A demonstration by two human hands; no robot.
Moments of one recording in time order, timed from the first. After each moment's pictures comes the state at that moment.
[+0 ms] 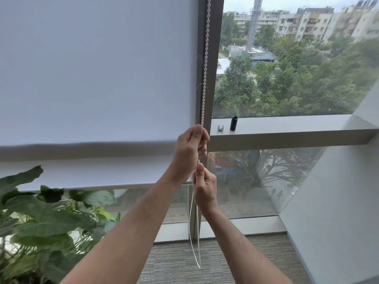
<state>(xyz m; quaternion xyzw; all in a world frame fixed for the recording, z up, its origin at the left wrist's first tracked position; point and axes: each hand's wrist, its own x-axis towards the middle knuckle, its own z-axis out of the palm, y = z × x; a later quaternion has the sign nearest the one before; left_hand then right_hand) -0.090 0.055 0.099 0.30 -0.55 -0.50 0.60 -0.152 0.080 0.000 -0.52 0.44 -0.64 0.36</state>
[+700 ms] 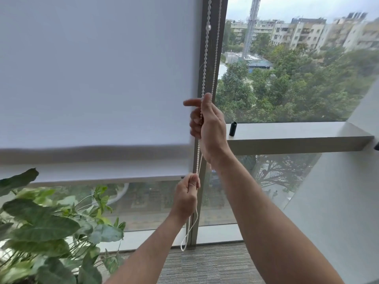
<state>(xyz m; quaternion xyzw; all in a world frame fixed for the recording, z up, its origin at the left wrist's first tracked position) -0.086 0.083 -0.009 0.46 -0.57 -0.39 0.56 -0.154 0.041 0.160 -0.53 0.28 -0.65 0.47</state>
